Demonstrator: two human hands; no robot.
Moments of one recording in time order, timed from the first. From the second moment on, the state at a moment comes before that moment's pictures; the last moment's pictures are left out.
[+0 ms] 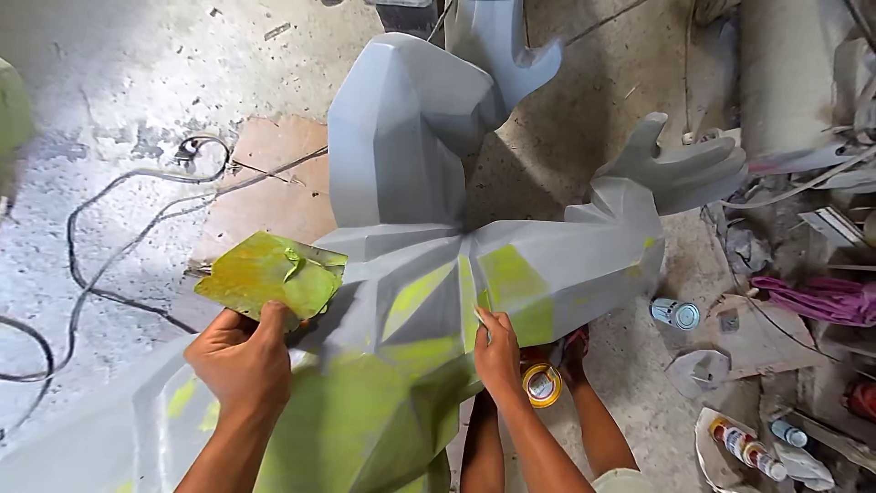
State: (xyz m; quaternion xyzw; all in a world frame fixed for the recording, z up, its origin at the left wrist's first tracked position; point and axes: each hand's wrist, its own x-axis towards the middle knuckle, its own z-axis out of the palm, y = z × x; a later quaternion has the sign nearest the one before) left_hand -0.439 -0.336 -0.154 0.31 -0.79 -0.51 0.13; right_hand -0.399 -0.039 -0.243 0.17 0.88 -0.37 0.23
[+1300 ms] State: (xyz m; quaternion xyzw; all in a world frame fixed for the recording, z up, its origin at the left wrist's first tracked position) left_hand -0.441 -0.332 -0.151 0.32 -0.79 -0.51 0.15; right_hand -0.502 -0.061 -0.256 0.16 0.91 -0.27 0.28
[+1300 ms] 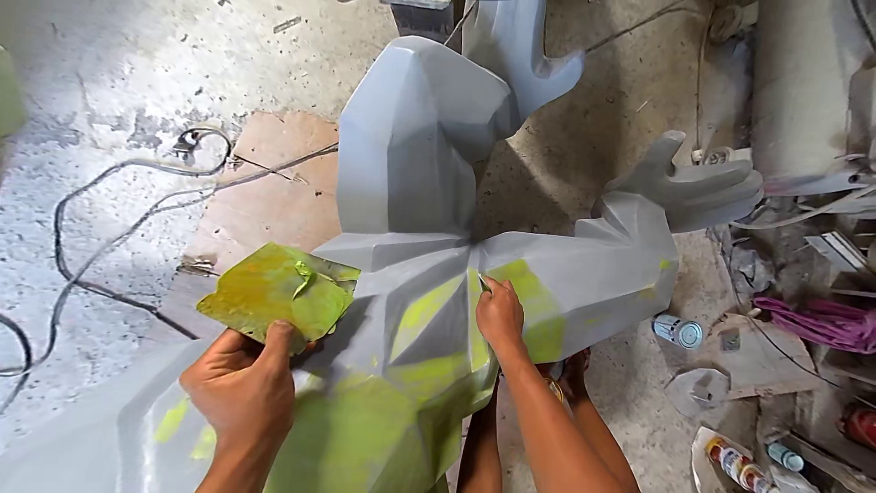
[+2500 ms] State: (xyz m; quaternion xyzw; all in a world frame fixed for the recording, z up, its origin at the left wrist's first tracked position) left_hand -0.439 -0.334 -0.151 0.31 -0.78 -0.52 0.14; right_hand -0.525 -0.078 -0.276 0.19 0.92 -0.19 0.30
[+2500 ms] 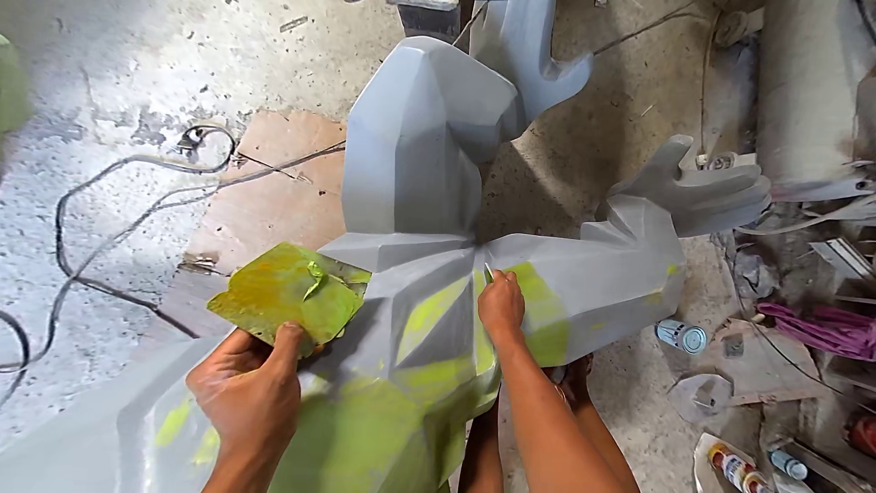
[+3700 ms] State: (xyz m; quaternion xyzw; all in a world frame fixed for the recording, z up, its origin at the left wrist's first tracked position) left_hand -0.439 -0.336 -0.152 0.30 -0.78 -0.54 0.14; right_hand -0.487 -0.076 -0.247 0.15 0.92 -0.30 0.22
